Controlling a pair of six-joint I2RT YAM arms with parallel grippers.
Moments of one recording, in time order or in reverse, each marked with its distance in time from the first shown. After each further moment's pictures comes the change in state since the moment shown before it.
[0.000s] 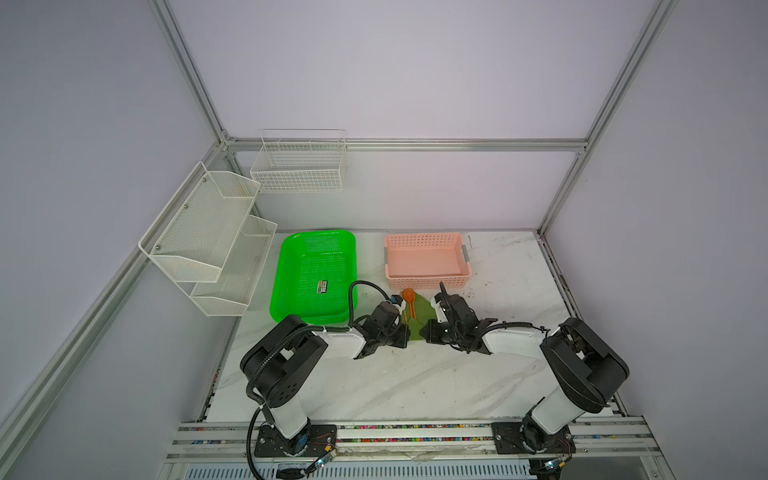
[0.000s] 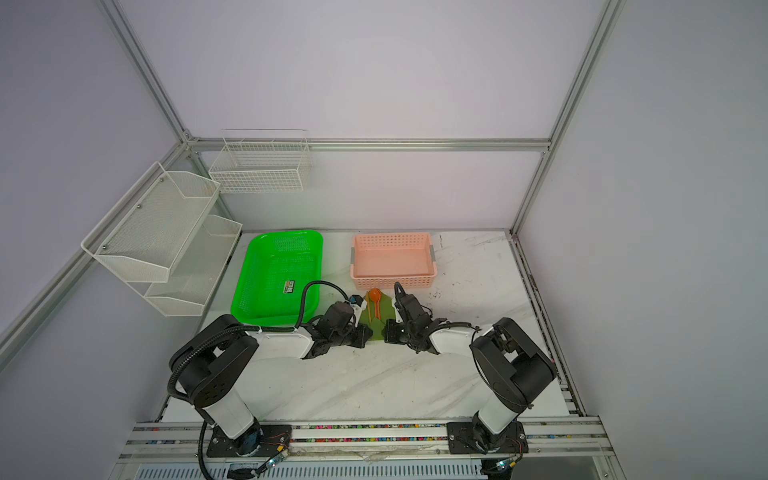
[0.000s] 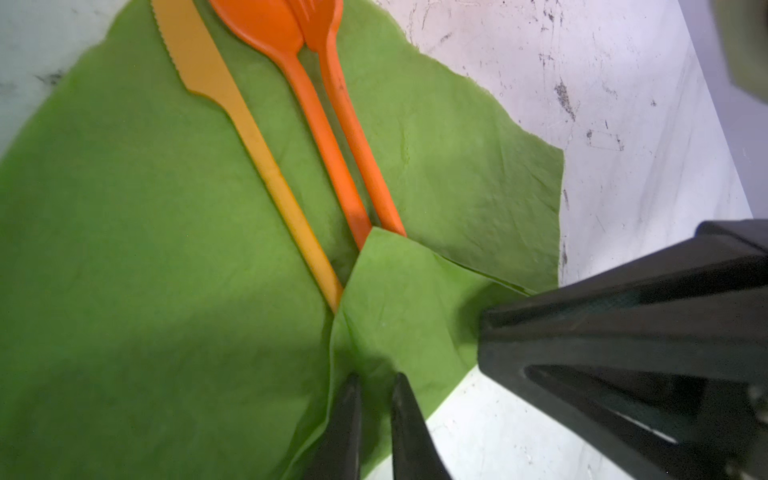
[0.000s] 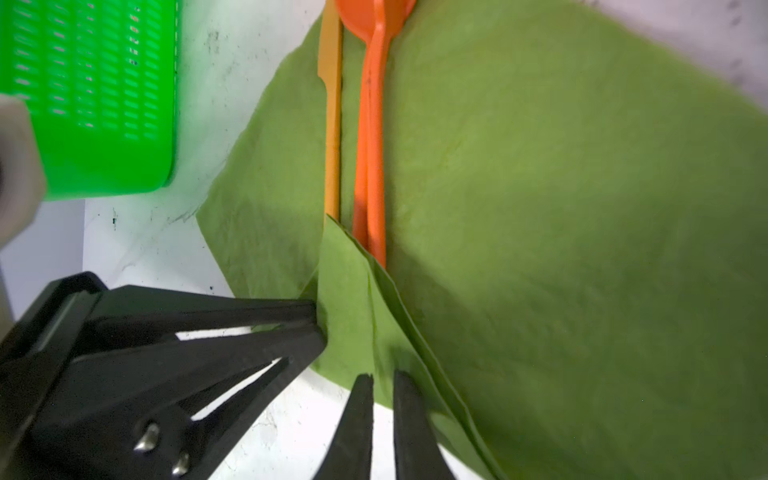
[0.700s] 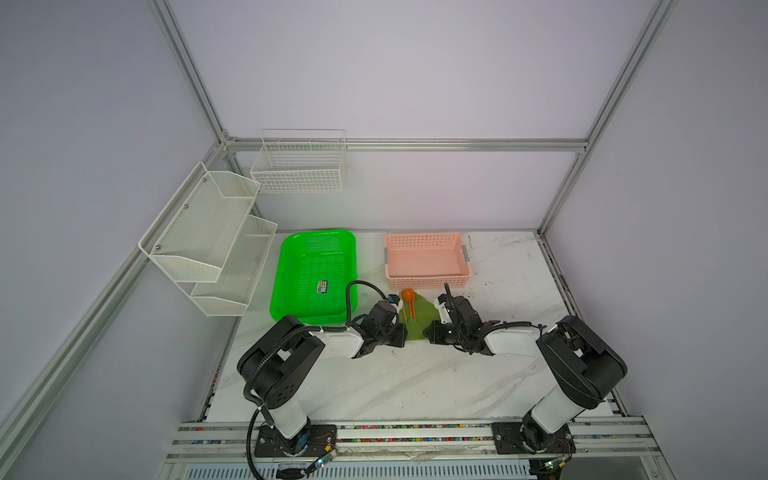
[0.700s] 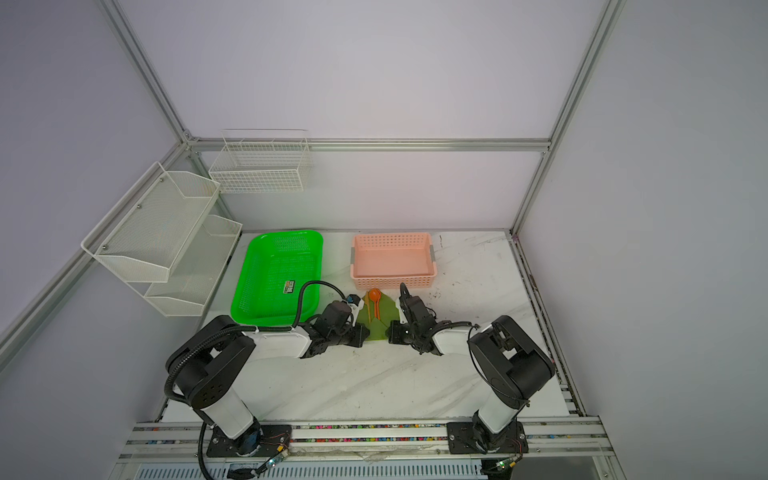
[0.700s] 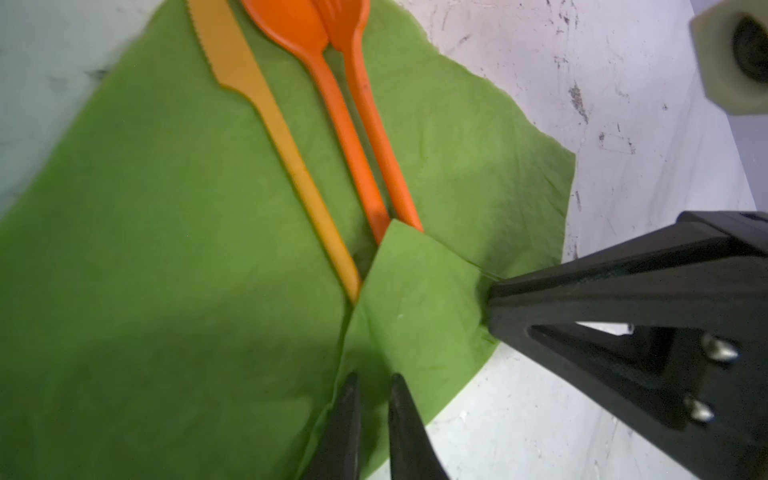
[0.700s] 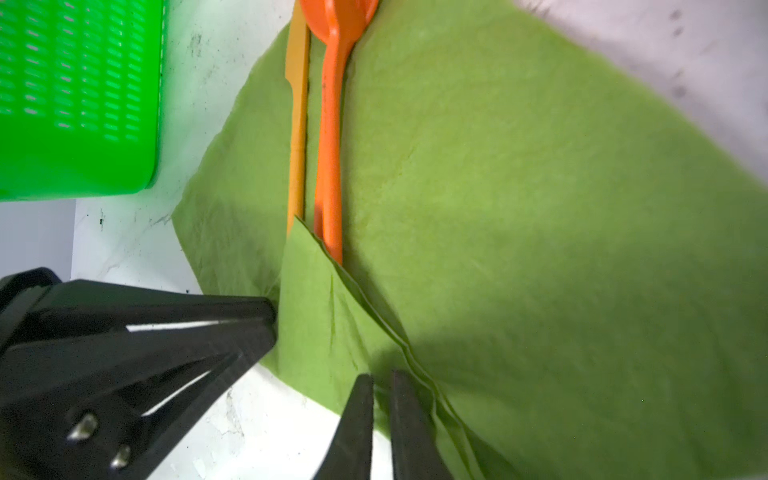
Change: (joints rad) left arm 0.033 -0.031 -0.016 -0.033 0.003 -0.005; right arm -0.029 0.026 -0.049 0.072 -0.008 -0.041
